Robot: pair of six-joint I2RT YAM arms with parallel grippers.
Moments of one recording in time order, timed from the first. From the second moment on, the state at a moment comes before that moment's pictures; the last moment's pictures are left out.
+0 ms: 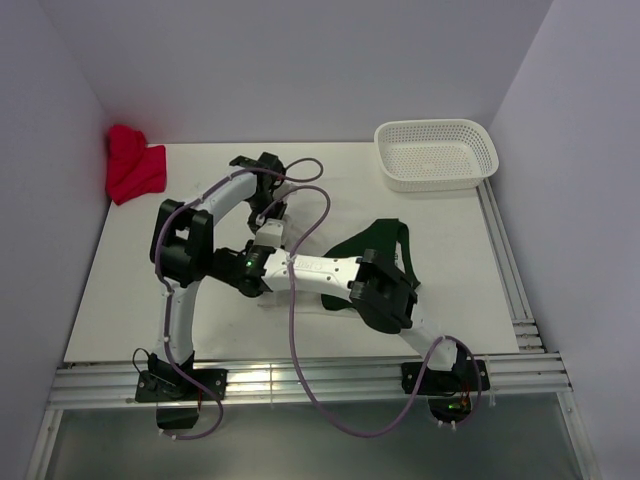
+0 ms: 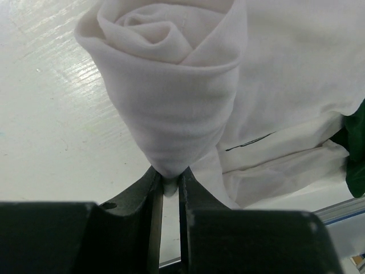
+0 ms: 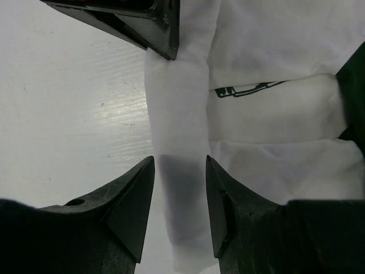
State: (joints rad) left arm -0.42 2.18 1.80 -1.09 0.18 -0.01; right arm 1.19 2.24 1.87 -0.91 0.78 1.31
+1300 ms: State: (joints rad) left arm -0.35 2.23 2.06 -1.19 0.36 0.08; right arm 1.06 1.87 1.01 0.05 0.45 1.33
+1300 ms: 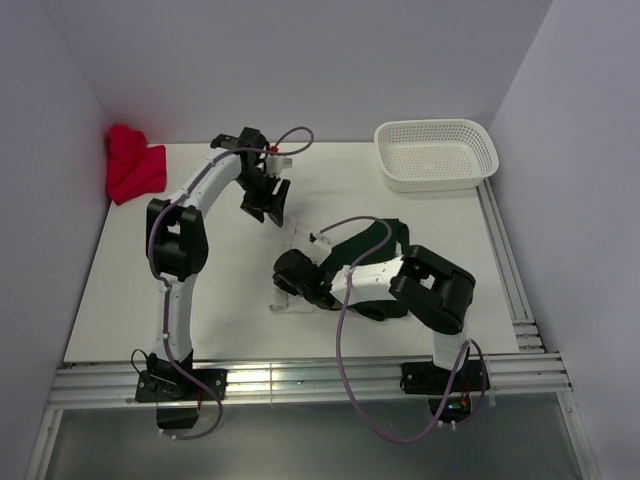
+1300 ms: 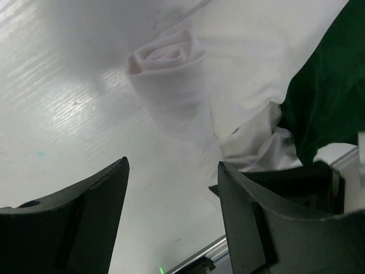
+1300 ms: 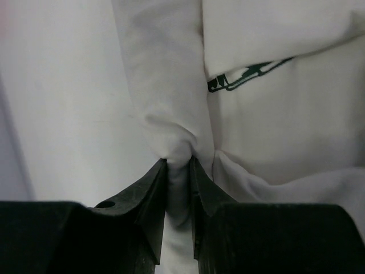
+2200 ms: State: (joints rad) left arm -0.22 2.19 1.59 -0.81 0.77 0.01; right arm 0.96 2.05 0.65 1.05 0.17 1.64
